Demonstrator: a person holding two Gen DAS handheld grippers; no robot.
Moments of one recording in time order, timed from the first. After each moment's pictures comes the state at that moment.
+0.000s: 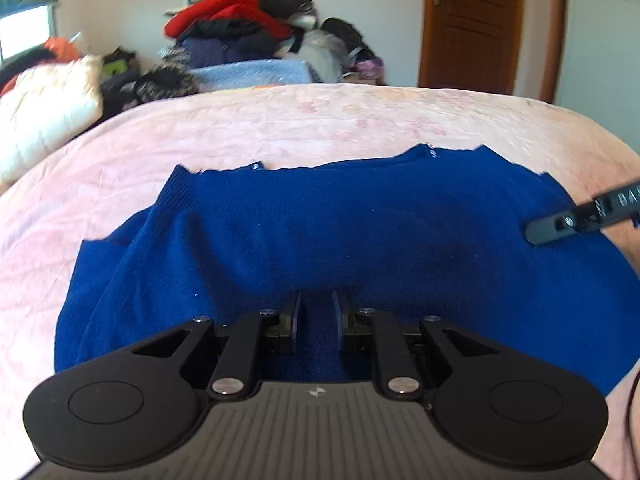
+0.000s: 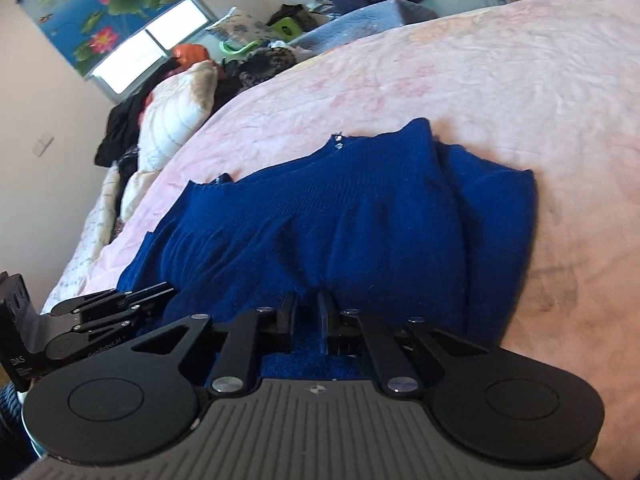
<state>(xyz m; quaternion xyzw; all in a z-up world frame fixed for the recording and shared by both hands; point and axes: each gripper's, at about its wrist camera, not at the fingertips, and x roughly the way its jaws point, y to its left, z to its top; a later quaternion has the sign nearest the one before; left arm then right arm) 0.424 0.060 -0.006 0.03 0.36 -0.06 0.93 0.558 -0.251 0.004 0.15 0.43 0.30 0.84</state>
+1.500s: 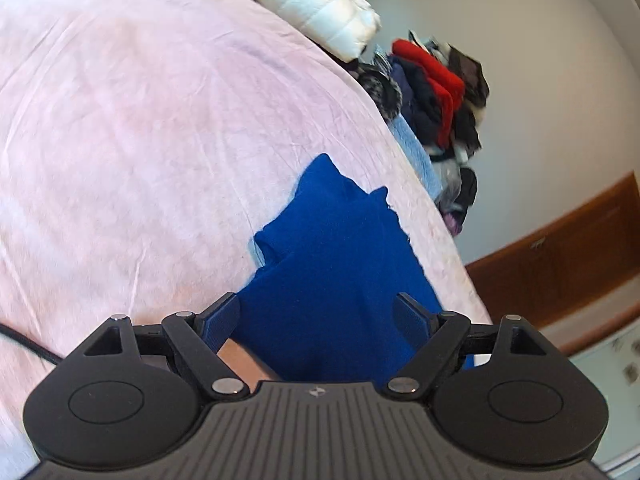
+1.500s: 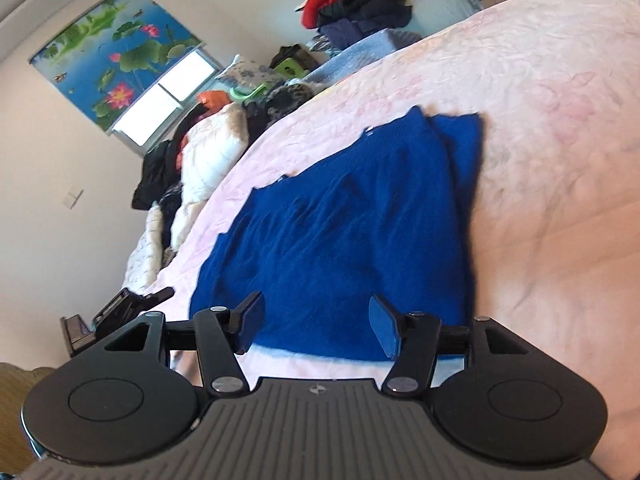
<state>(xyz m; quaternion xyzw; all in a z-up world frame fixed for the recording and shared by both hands) 0.289 0.206 -0.023 -0.48 0.27 0.07 0.83 0.435 -0.288 0.032 0.25 0.41 0.32 0.82</state>
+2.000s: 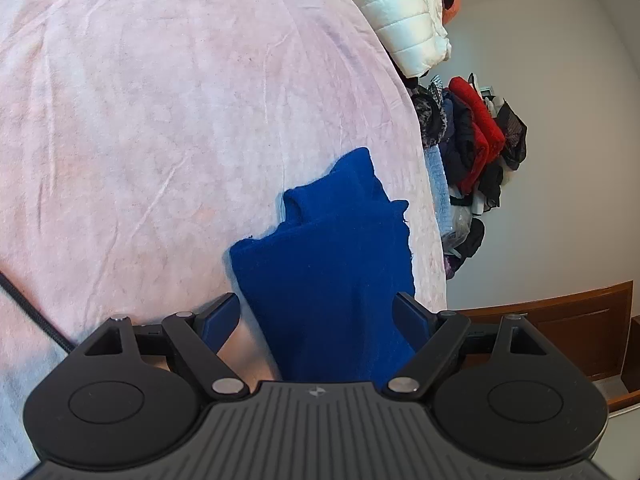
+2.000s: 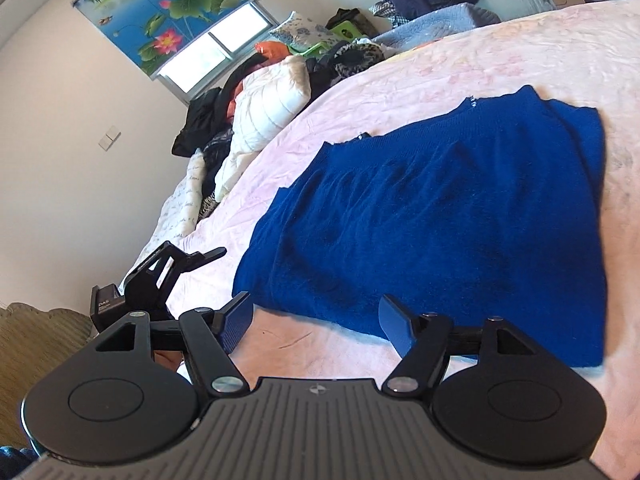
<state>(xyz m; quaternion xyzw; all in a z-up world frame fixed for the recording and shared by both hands) 0.281 0.201 -0.042 -0.60 0.26 0.11 0.75 0.431 -0.218 0.055 0.20 0.42 0.39 0.79</state>
